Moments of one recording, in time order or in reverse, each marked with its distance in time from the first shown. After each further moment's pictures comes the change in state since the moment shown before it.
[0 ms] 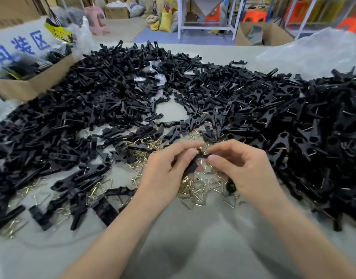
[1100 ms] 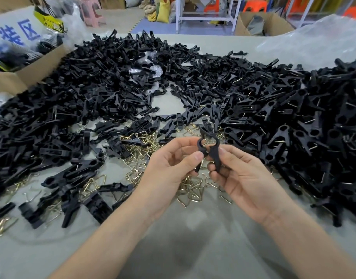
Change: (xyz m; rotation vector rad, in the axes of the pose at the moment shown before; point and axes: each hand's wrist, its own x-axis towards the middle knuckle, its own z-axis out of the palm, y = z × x) left_hand -0.006 0.004 0.012 -0.581 -0.060 -0.312; right_hand -0.008 0.000 0.006 0.787 -0.041 0.418
